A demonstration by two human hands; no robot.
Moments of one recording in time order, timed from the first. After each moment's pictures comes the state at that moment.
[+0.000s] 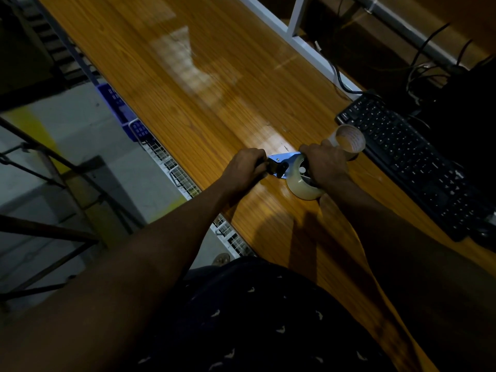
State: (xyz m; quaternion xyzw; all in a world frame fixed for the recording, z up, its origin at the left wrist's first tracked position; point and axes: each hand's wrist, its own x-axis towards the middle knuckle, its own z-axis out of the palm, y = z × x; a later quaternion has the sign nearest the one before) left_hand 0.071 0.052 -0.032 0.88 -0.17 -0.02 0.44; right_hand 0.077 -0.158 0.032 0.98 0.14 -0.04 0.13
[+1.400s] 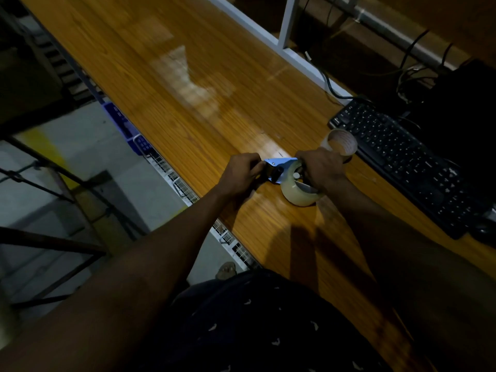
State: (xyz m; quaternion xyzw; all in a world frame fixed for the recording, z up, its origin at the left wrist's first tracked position) left_hand 0.070 0.048 -0.014 0.89 -0.14 -0.01 0.44; right_hand 0.077 -0.168 0.040 0.99 0.13 -0.05 0.05
